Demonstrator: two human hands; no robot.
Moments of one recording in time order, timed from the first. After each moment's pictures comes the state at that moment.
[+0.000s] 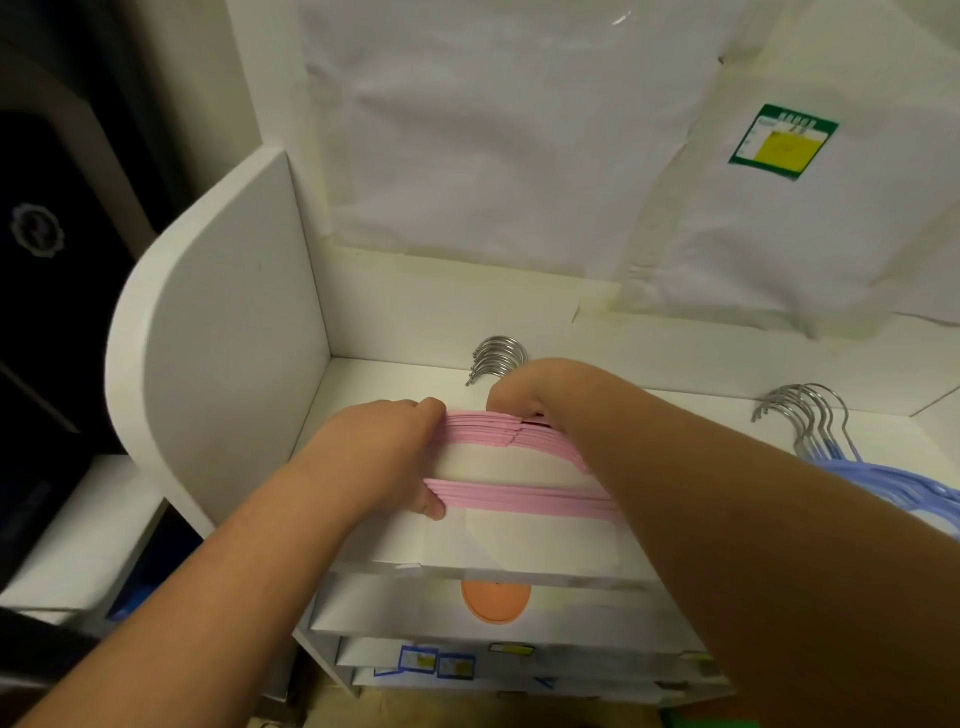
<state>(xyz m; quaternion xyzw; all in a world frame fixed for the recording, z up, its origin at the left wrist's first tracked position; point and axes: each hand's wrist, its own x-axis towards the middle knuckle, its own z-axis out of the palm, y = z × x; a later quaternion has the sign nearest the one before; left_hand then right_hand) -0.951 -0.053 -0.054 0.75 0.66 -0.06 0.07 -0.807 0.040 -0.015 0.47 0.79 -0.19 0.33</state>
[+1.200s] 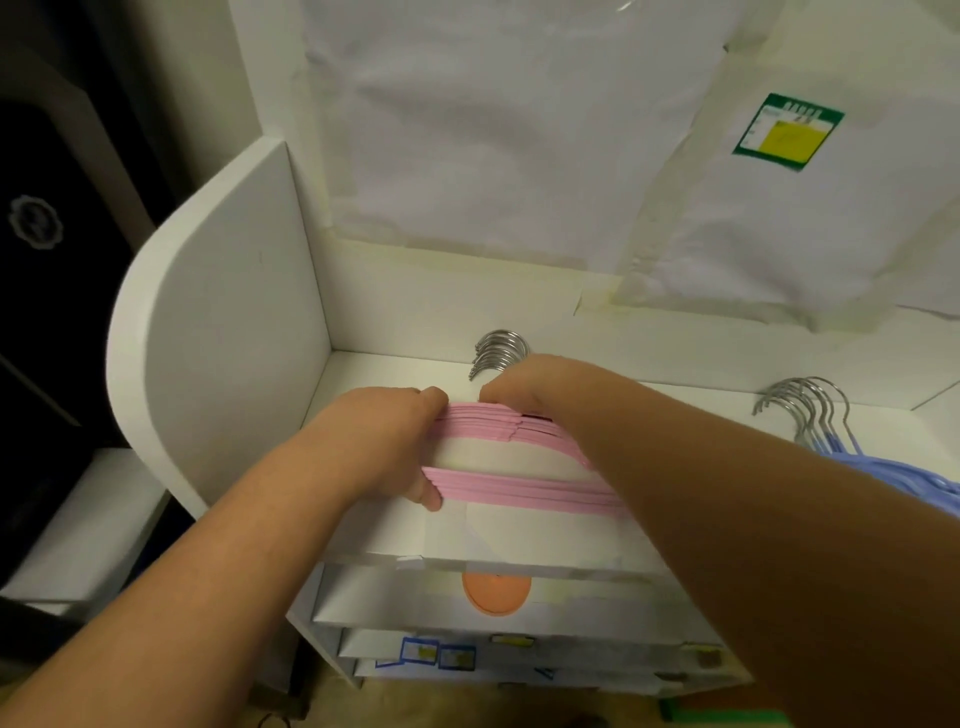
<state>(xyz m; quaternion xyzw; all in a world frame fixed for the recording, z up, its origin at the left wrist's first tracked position) -0.955 -0.047 -0.048 0.77 0.63 -0.08 0.07 -0.798 0.050 -0.037 0.61 0.74 -0.23 0.17</state>
